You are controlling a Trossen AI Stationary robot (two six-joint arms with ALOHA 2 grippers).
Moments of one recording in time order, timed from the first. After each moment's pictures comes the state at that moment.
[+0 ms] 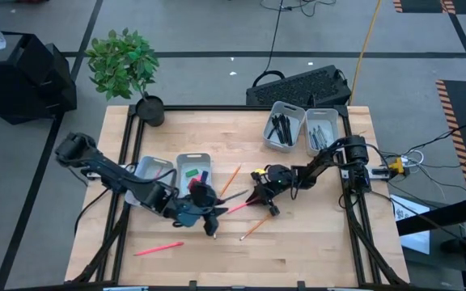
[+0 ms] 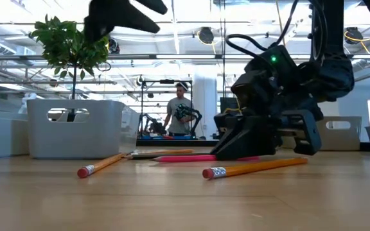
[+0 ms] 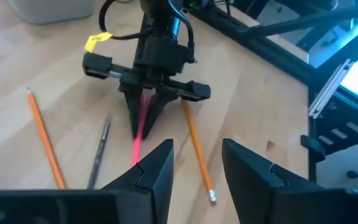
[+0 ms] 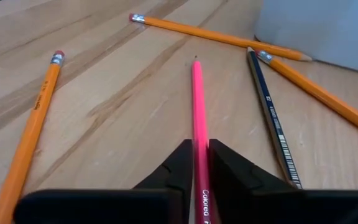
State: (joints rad) left arm -0.47 1.51 1.03 -0.16 -0.51 -0.83; right arm -0.01 2.00 0.47 0.92 -0.39 -0.30
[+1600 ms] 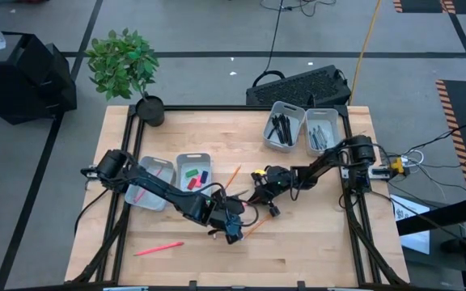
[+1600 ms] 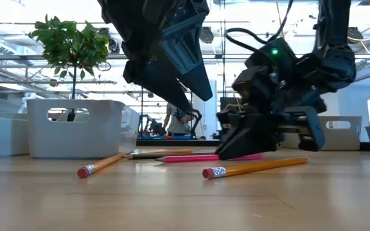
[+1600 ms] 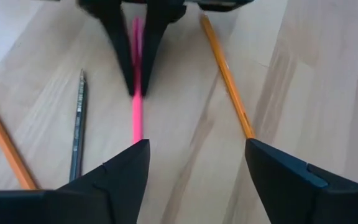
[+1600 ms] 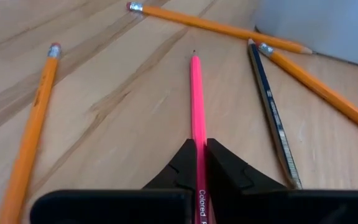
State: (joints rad) left arm -0.38 1.95 1.37 -0.43 -0.32 -0.69; right arm 0.01 1.93 0.47 0.80 -0.35 -0.30
